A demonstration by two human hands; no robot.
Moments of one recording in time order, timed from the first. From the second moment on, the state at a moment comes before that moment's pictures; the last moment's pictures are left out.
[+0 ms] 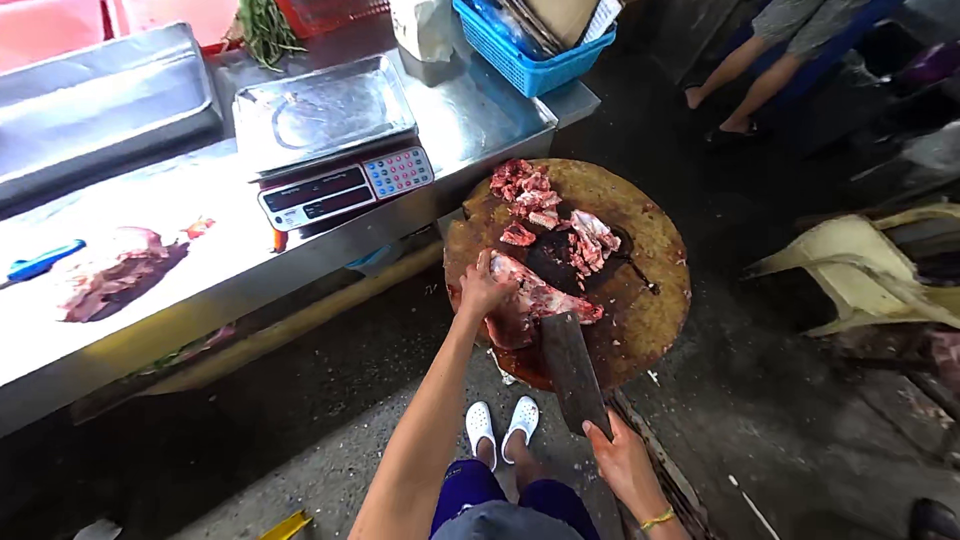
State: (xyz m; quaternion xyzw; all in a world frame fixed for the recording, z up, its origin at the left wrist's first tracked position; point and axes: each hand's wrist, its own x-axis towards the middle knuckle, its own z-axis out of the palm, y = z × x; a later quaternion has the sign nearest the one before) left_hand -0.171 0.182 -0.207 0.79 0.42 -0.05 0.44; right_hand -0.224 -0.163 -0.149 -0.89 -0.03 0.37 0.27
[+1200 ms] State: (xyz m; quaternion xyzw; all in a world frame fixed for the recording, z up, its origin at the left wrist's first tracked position) left_hand -0.176 0.010 -0.215 0.78 0.47 0.07 0.40; right_hand -0.224 -0.275 -0.114 -0.91 -0.13 0.11 0.39
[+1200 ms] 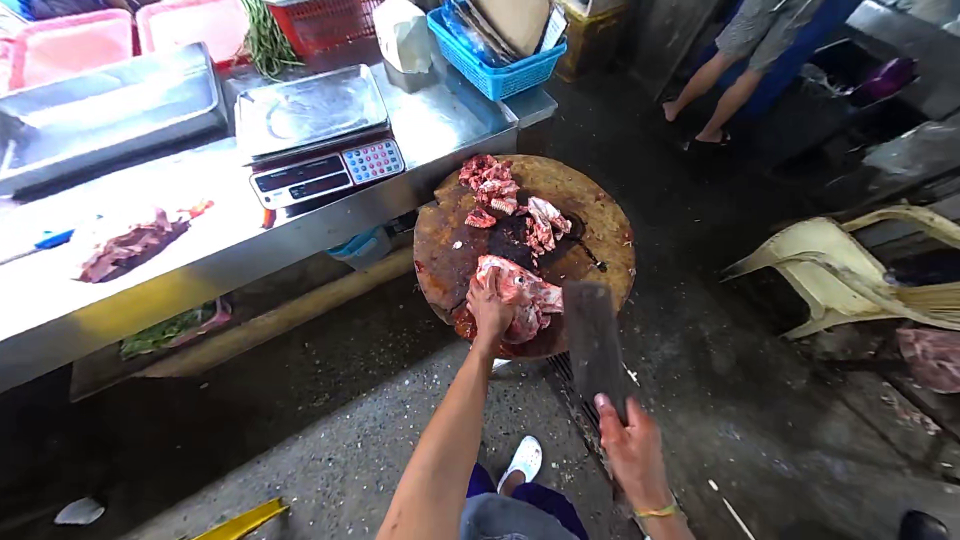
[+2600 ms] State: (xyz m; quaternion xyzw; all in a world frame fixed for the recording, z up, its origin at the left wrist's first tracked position) left_hand -0.195 0.057 -0.222 0.81 0.26 -0.06 0.52; right_hand -0.186 -0.215 -0.146 -0.88 -0.21 0.02 0.42
